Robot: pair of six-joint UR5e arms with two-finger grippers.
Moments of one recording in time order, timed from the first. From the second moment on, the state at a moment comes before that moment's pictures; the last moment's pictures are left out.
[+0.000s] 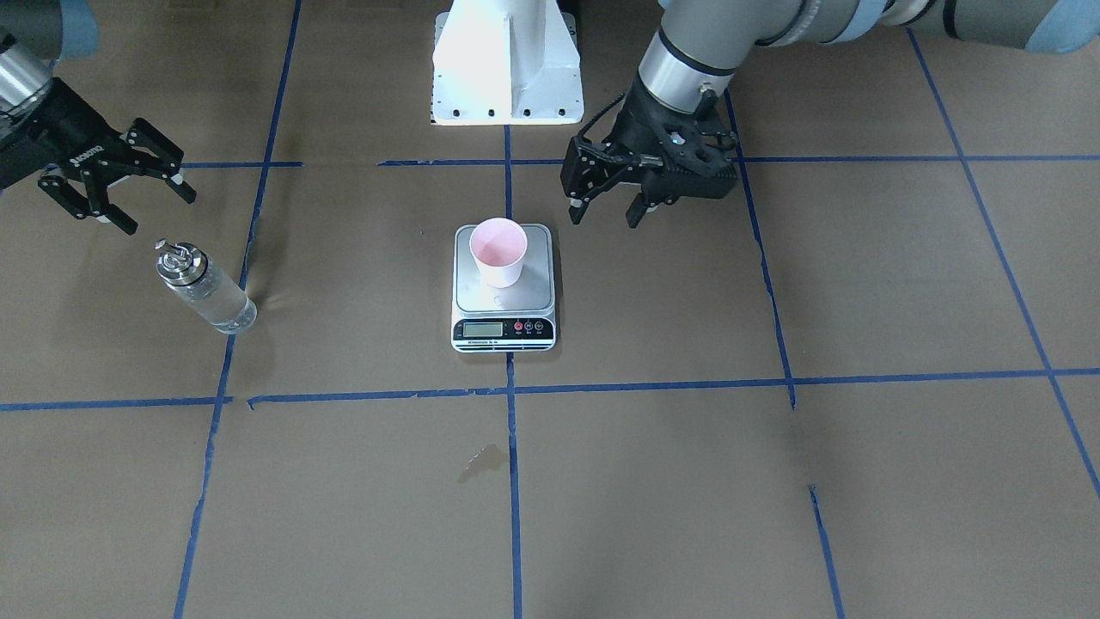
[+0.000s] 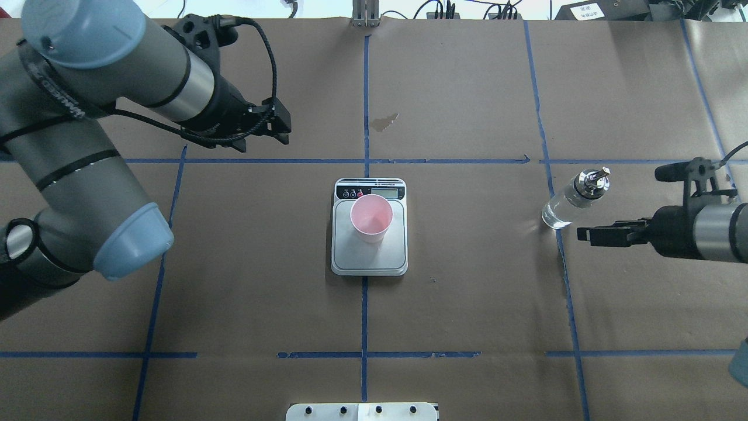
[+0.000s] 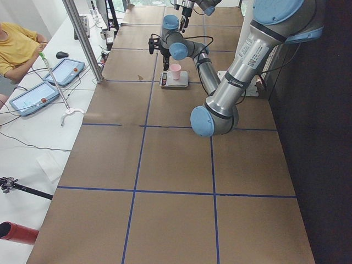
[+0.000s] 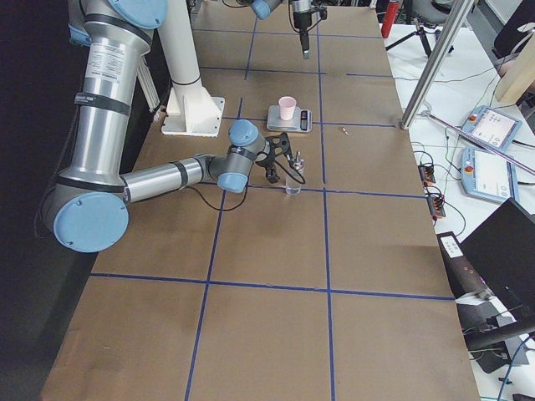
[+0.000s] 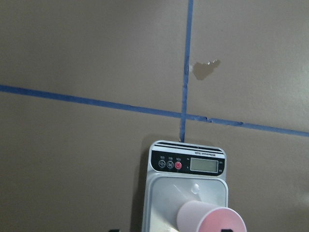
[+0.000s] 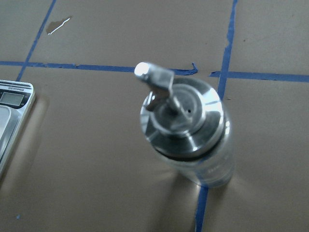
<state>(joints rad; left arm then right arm) -0.80 -2.15 -1.92 -1.62 -2.04 -1.18 0.66 -1.79 1.97 -0.60 1.83 1.08</state>
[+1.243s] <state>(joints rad) -1.07 -1.92 -1.92 -1.62 -2.06 -0.50 0.32 -1.76 1.95 -0.75 0.94 1.23</state>
